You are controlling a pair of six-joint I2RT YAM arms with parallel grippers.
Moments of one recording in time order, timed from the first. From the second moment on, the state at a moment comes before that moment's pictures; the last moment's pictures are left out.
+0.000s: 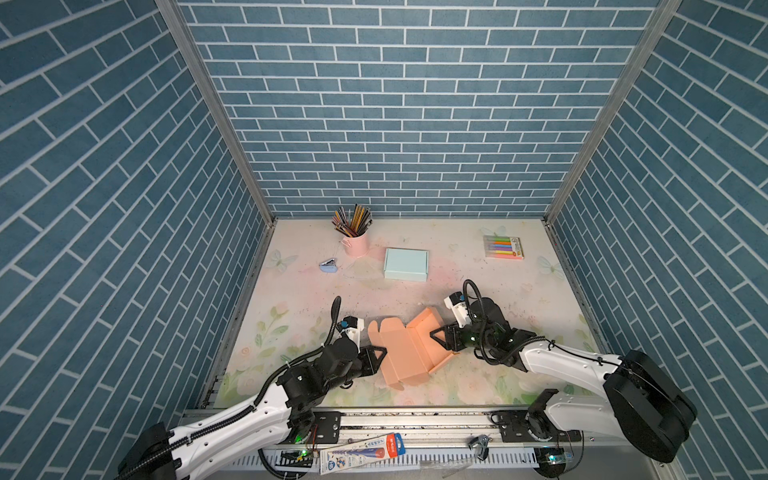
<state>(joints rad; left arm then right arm) -0.94 0.66 0.22 -0.11 -0.01 -1.04 0.72 1.25 0.43 0.13 -0.38 0.49</state>
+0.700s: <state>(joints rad) -0.95 0.66 0.24 -0.14 -0.05 -1.06 0.72 1.08 0.39 0.05 -0.35 0.48</state>
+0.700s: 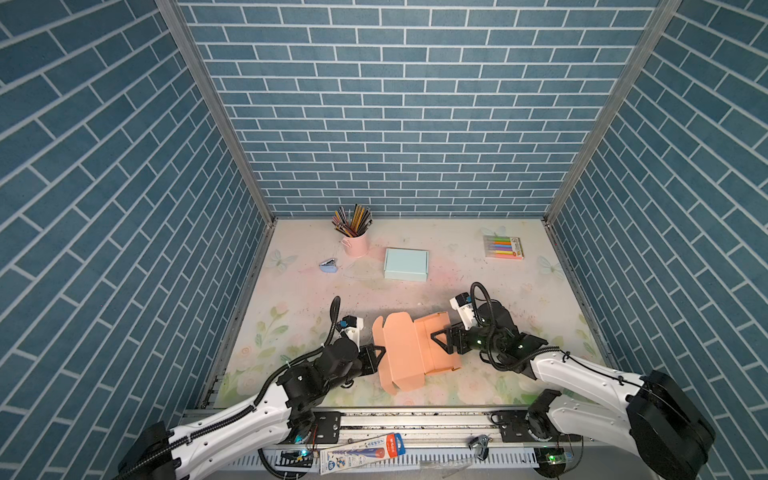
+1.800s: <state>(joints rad) -0.87 1.11 0.99 -0.76 0.12 -0.31 0.71 0.91 0.37 0.34 -0.42 -0.03</state>
